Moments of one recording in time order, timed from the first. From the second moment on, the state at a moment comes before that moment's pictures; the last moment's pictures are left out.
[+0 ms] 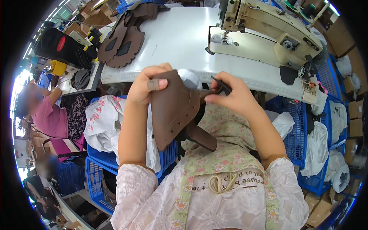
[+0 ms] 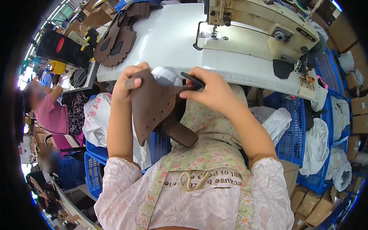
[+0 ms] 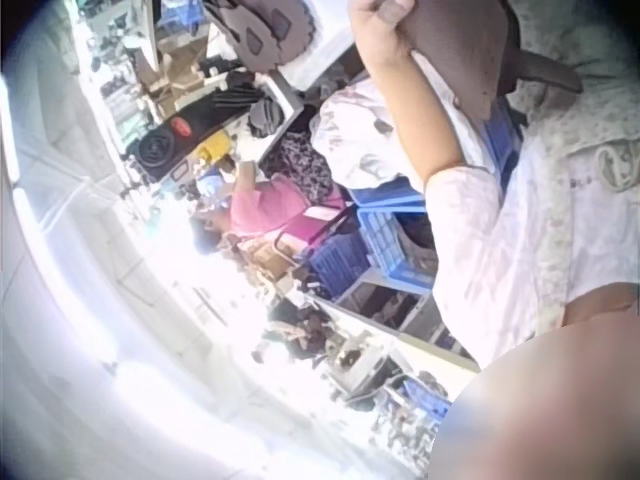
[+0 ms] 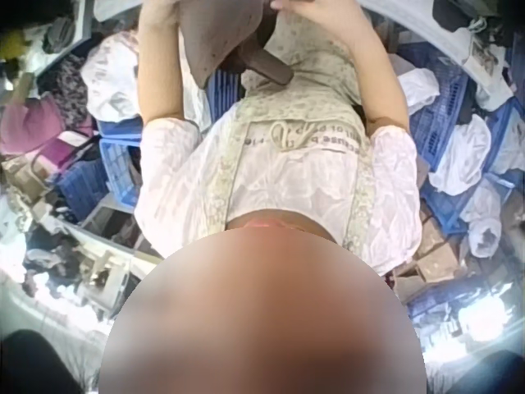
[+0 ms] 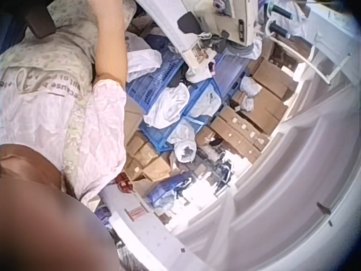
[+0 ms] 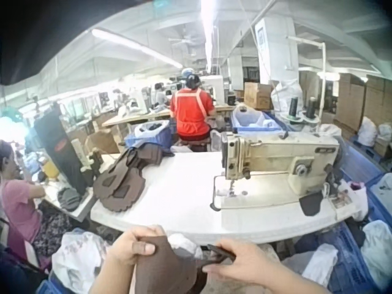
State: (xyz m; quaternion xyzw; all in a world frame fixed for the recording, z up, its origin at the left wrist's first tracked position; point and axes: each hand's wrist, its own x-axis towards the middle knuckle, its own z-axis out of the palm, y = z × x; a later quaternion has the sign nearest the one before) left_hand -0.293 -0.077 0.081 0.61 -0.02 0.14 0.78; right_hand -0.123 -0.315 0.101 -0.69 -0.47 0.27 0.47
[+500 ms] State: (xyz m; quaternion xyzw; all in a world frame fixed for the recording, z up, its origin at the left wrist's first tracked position) left_hand -0.259 -0.066 0.047 0.58 -0.02 -0.05 0.81; right_hand -0.103 -0.345 0.074 -0.70 -0.39 0.10 0.59
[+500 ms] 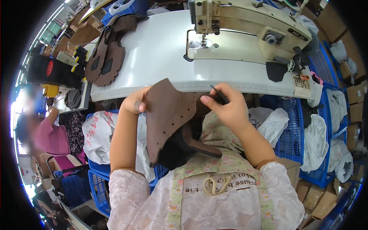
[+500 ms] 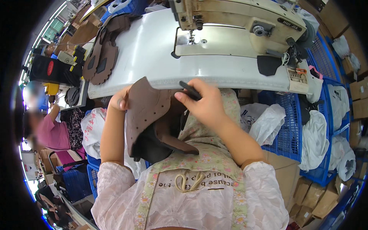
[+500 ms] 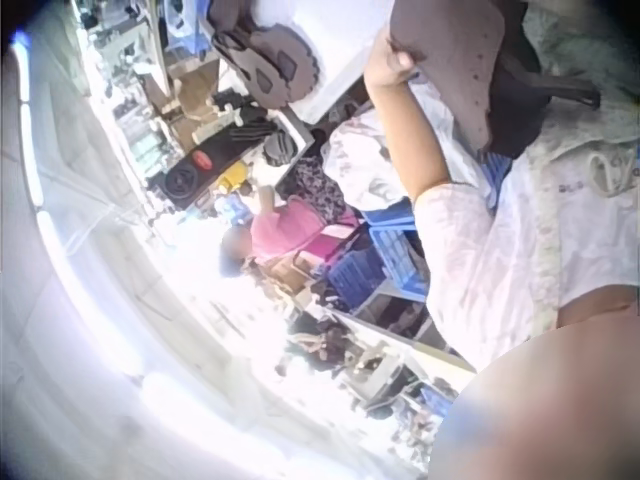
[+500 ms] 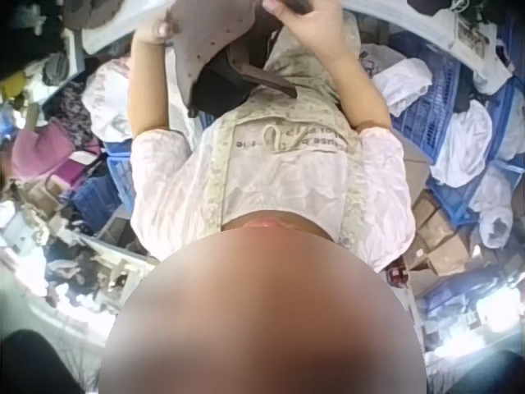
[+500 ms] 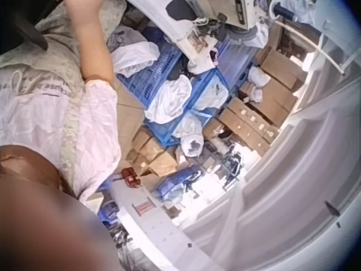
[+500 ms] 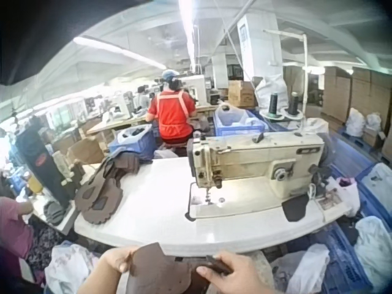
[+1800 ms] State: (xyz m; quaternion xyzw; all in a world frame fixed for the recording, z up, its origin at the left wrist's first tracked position) left_hand -0.101 -0.030 0.130 0.73 0.22 -0.01 0.65; right_hand -0.032 -0.309 0.048 -0.71 -0.25 0.16 0.64
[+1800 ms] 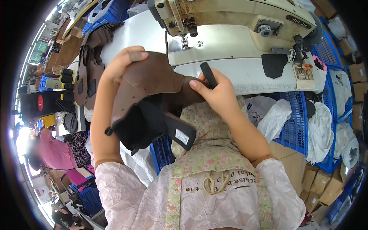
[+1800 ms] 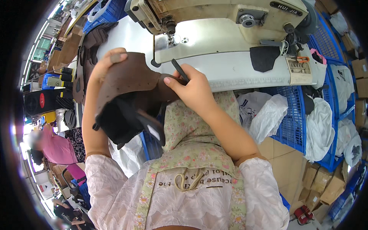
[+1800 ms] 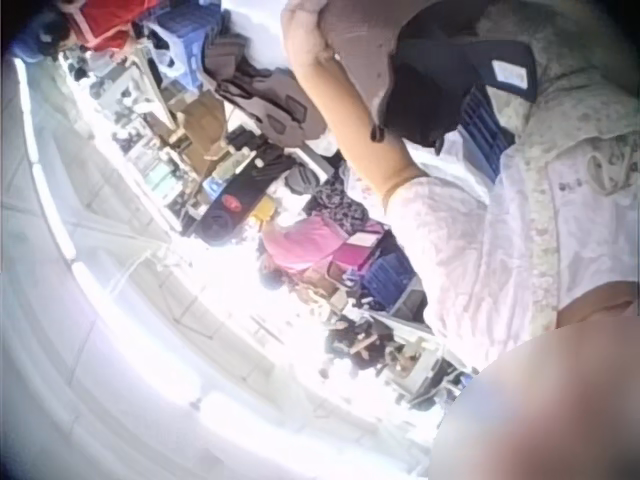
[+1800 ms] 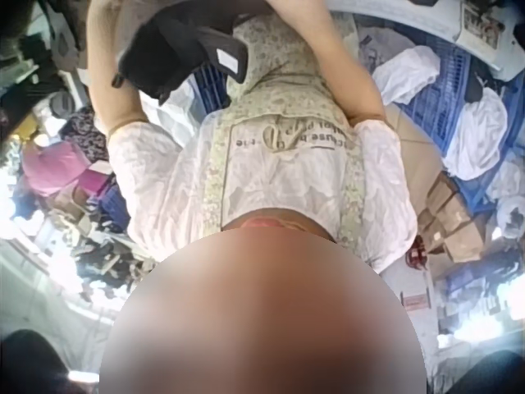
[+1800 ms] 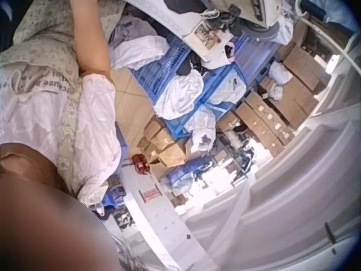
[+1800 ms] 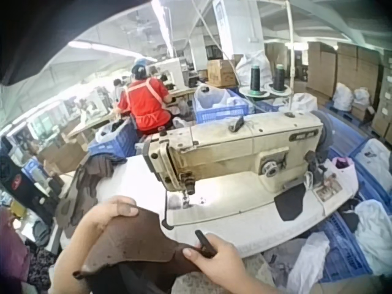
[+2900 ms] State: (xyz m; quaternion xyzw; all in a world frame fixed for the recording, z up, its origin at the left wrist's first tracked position) left_hand -0.084 0.019 0.123 0.97 0.01 -0.04 0.24; right_hand -0.027 -0.235 0.034 -0.57 -0.23 0.41 0.67
